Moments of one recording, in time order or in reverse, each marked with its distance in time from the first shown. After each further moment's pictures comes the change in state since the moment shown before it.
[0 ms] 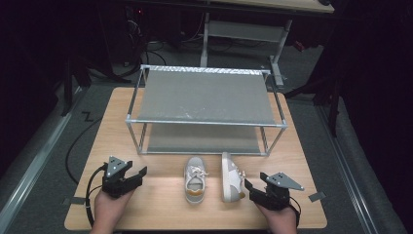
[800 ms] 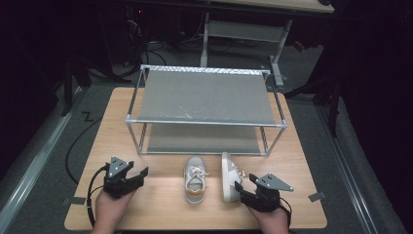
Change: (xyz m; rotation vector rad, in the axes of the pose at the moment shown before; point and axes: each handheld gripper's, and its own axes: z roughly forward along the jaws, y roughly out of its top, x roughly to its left) left arm -0.002 -0.001 0.003 0.018 -0.009 0.008; right arm 0.021 0.001 0.009 0.013 0.051 -0.030
